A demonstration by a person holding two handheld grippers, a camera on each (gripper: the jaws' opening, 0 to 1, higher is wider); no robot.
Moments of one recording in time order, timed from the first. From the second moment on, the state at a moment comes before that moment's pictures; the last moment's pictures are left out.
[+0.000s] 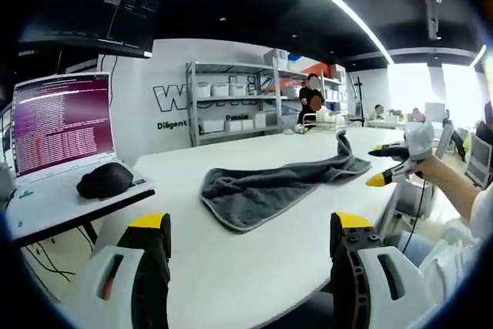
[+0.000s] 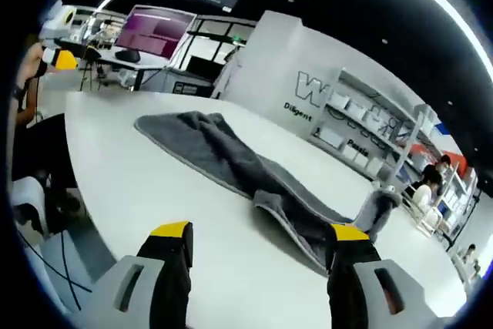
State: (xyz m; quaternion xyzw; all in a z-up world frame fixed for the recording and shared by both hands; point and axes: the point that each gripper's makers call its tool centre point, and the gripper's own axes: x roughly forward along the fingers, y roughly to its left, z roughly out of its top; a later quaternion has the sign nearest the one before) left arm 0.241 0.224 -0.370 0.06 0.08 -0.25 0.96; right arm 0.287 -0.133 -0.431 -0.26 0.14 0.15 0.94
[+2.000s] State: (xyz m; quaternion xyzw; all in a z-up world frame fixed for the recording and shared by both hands) left arm 0.224 0.241 -0.378 0.07 0.09 -0.24 0.97; right arm 0.420 -0.102 -0.444 -0.44 0.24 0.23 0.83
